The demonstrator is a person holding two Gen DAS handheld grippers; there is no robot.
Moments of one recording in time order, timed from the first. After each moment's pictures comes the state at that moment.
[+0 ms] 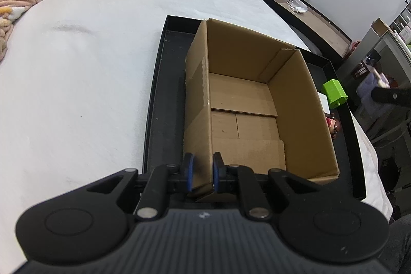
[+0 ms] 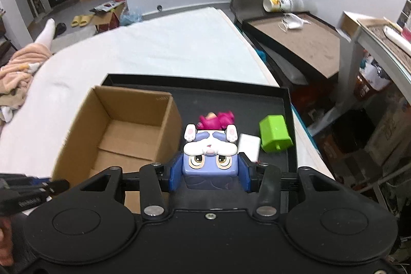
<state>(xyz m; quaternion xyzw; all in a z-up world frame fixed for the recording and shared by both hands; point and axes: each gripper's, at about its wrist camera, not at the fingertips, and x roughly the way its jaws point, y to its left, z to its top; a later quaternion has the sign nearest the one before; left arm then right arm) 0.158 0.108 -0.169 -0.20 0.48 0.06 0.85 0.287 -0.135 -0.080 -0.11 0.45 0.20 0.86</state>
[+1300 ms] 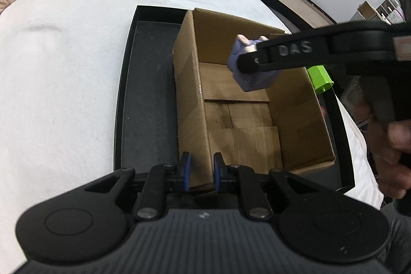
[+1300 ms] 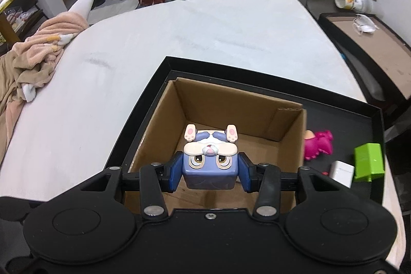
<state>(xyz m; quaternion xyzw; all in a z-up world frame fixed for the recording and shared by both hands) 0.179 0.094 -0.175 -0.19 0.51 0.01 0.84 0.306 -0.020 -0.132 -0.13 0.49 0.29 0.81</state>
